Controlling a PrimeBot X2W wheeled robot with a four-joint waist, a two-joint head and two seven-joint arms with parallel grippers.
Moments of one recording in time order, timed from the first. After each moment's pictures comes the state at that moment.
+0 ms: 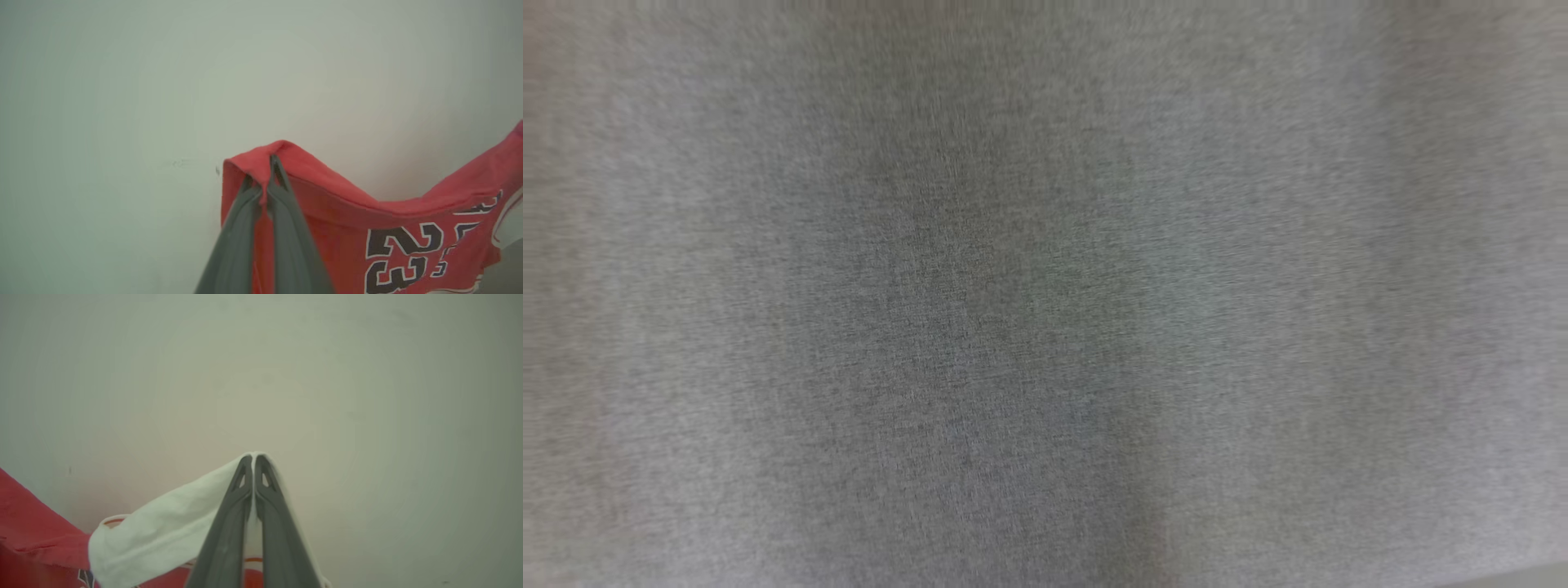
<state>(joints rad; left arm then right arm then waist) -1.89 0.44 -0.74 0.87 -0.75 -0.13 -0.25 -1.80 -0.44 0.49 0.70 0.60 0.13 -0.18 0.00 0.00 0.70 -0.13</state>
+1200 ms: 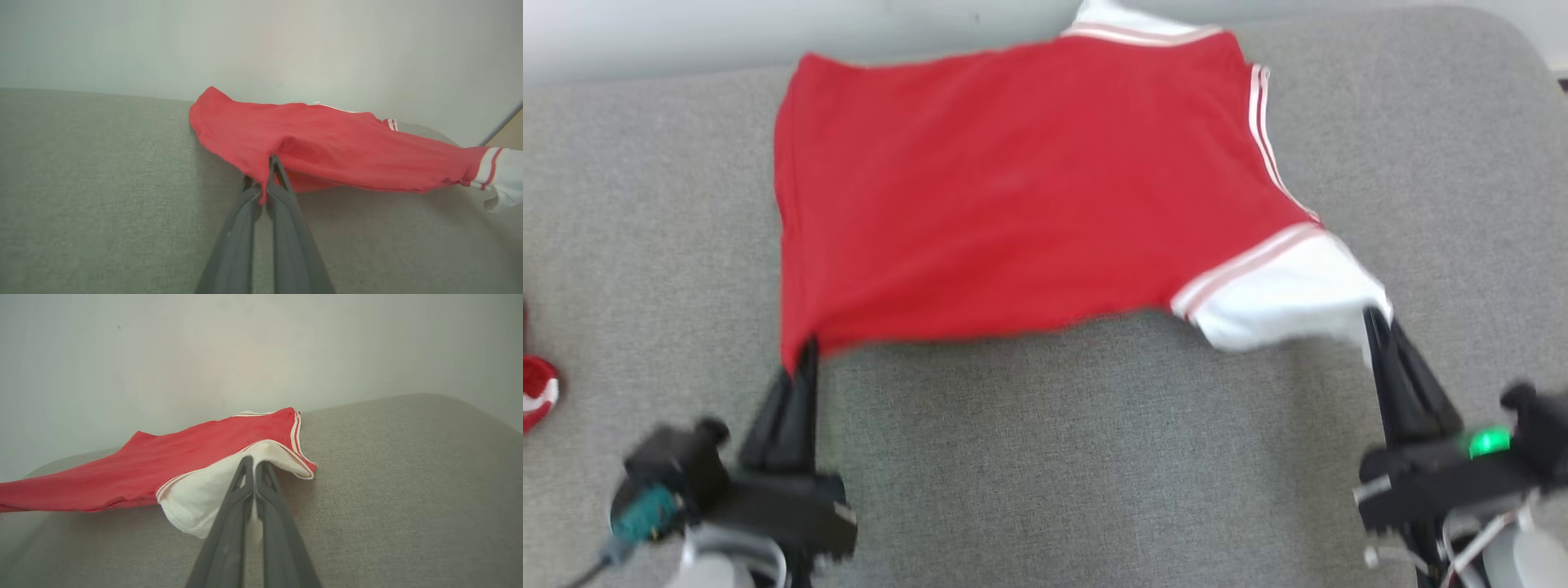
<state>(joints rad) -0.33 0.48 -0.50 0.05 -0.76 0.18 -0.26 -0.17 -0.26 0.11 -0.02 0.48 0.13 -0.08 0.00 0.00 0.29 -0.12</state>
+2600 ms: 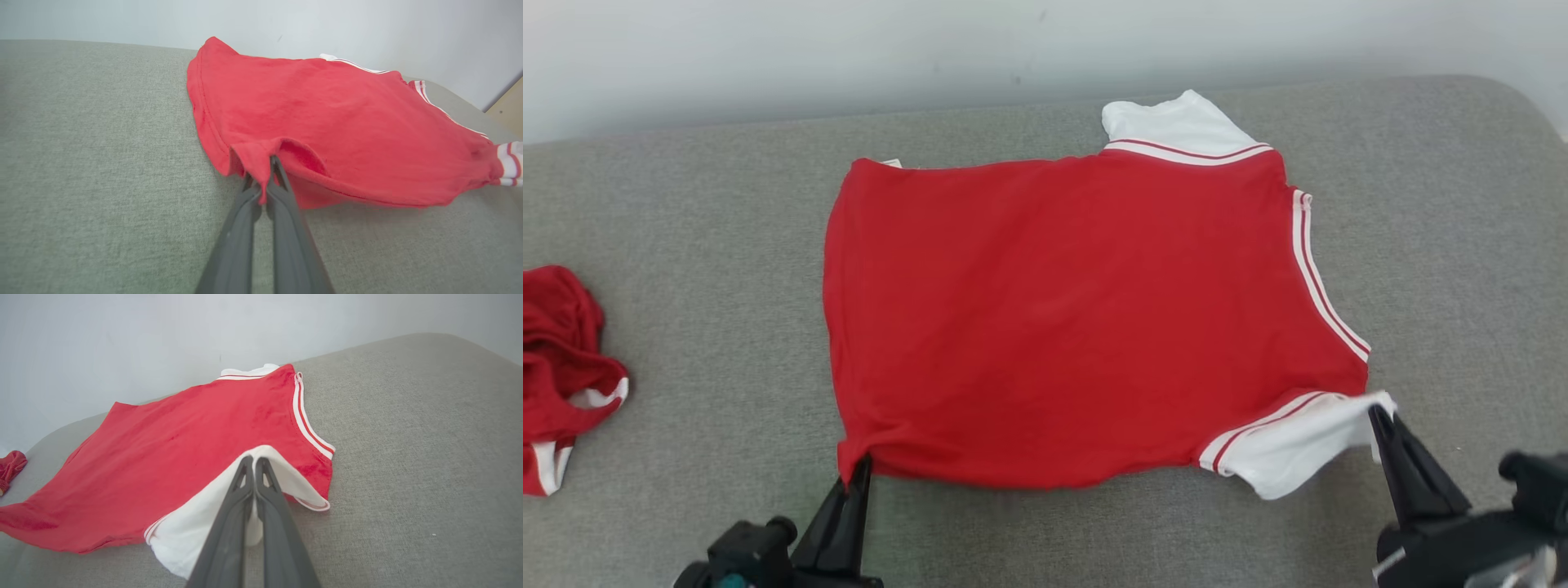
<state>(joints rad) -0.11 0.31 -0.41 0.19 -0.54 0.02 -0.25 0.04 -0.27 0.05 -0.05 0.53 0.13 0.05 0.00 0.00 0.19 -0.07</state>
